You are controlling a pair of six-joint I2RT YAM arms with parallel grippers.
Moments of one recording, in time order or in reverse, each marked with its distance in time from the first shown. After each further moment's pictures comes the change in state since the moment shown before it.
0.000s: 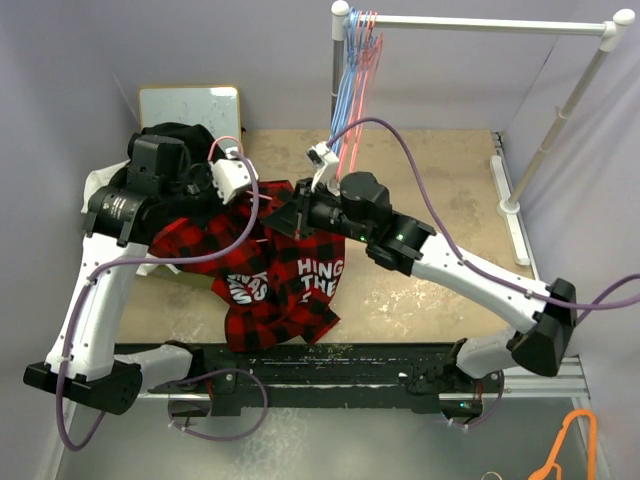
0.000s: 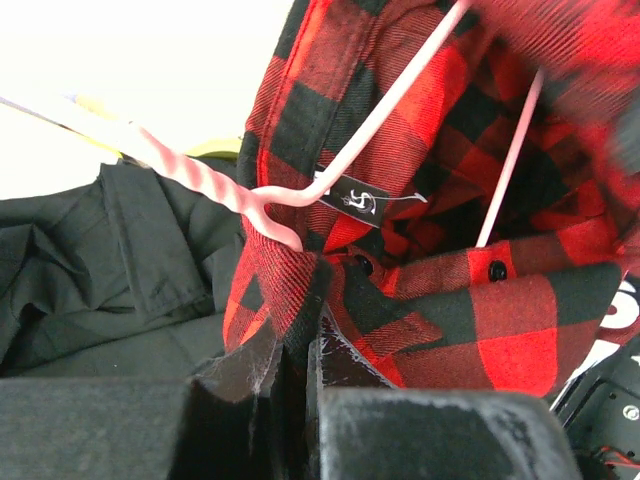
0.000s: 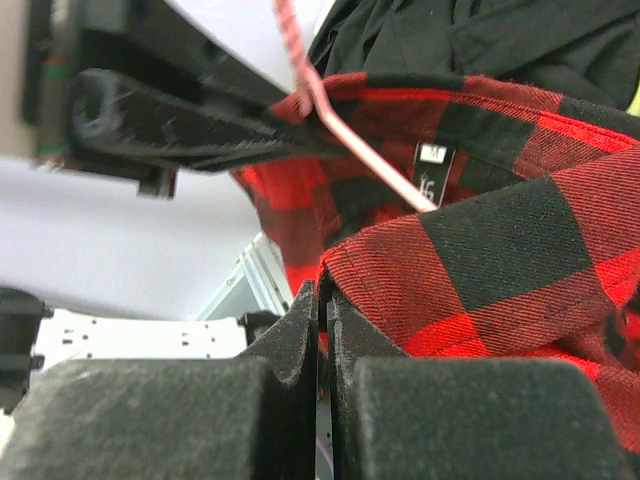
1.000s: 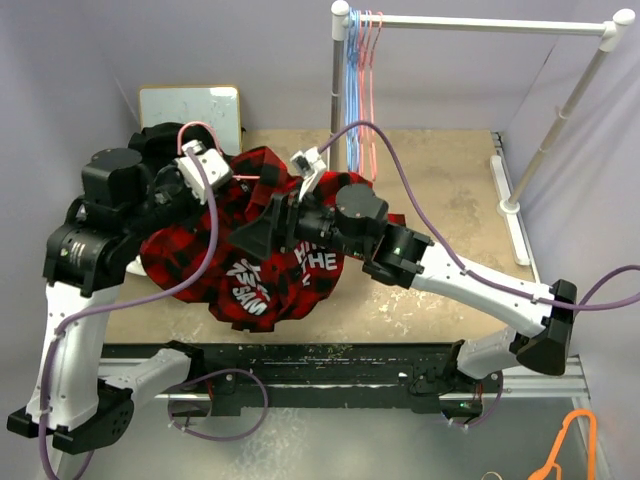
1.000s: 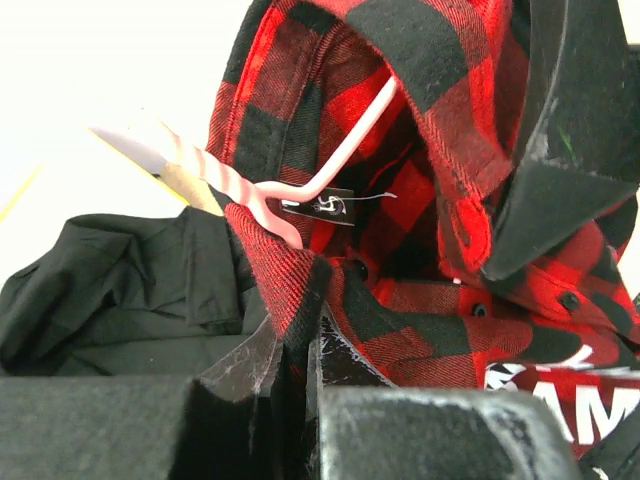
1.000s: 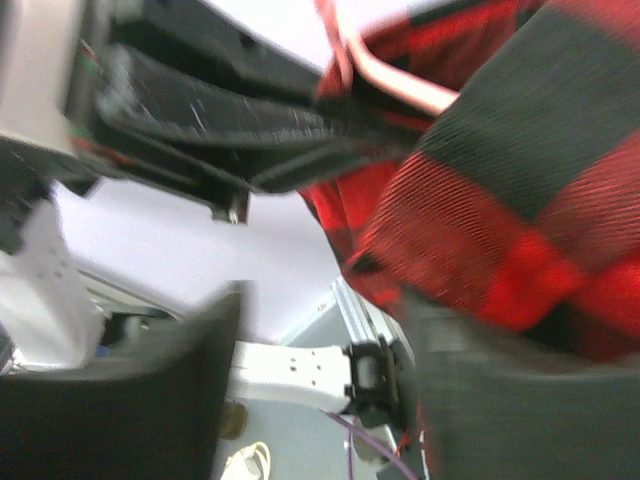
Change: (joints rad) left arm -0.023 -0.170 0.070 0.127 -0.021 -0.253; right arm 0.142 0.038 0.137 0.088 0.051 0.082
